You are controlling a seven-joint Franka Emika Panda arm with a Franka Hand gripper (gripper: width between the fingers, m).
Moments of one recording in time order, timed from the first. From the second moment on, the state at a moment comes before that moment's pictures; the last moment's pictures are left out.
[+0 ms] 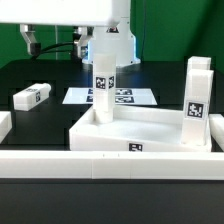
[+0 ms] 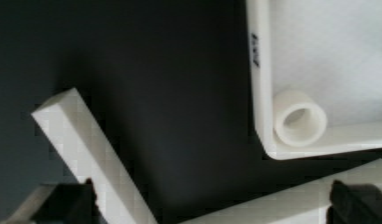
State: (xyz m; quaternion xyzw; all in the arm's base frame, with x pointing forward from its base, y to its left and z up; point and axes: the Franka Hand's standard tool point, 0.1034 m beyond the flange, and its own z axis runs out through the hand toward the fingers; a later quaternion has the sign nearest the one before) arm 0.522 -0.122 0.131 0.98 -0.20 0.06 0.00
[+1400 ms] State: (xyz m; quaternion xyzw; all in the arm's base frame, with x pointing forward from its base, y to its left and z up) arm 0.430 -0.206 0.071 0.98 -0.19 0.05 0.04
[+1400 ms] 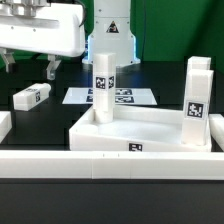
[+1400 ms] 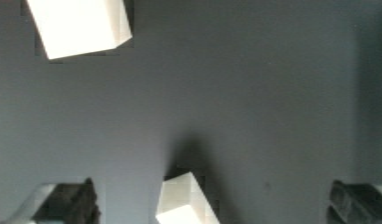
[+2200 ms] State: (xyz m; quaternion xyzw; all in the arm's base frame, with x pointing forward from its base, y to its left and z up) arm 0.407 -0.215 0.058 0.98 -0.17 -0.07 -0.03
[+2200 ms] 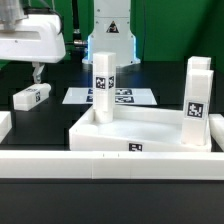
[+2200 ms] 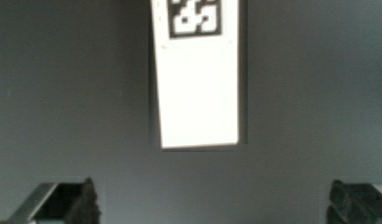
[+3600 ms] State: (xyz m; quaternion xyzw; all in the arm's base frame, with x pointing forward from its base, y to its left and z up) arm 0.387 -0.216 0.029 0.86 -0.13 -0.48 -0.10
